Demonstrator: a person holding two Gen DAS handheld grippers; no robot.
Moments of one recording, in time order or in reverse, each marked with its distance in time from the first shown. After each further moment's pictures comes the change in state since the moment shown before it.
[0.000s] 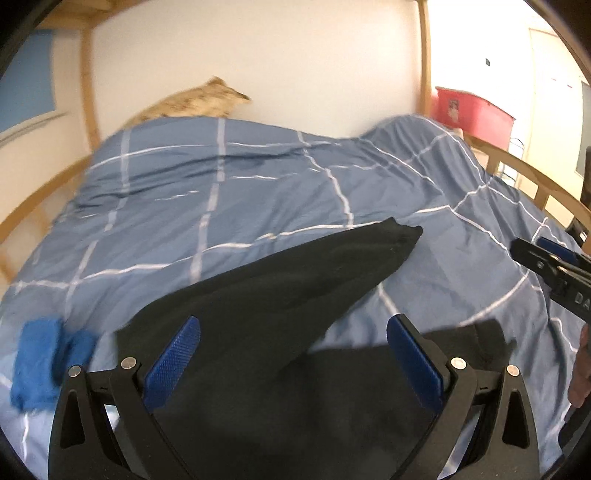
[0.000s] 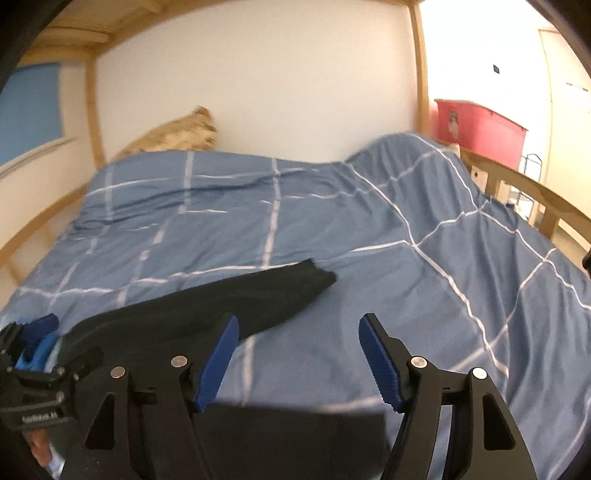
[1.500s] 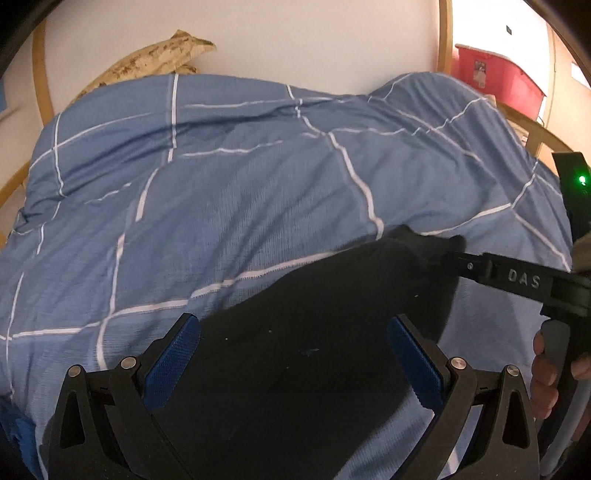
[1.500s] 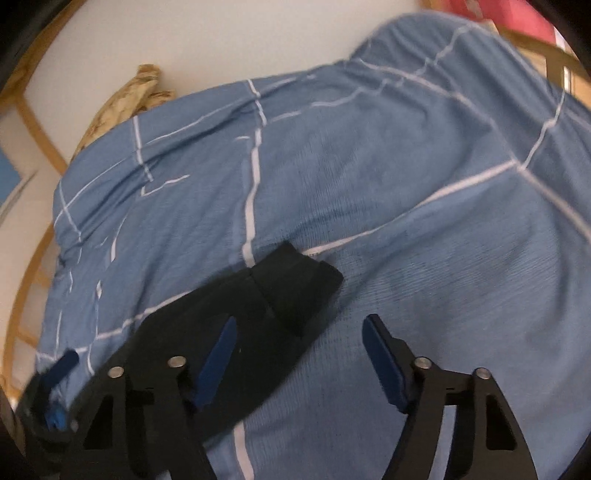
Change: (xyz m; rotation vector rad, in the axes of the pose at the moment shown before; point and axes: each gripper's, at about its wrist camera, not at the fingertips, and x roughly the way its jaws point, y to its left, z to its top) left arm 0.258 -0.031 0.091 0.035 0.166 -0.015; right arm 0.290 -0.039 0.034 0.278 0.343 0.156
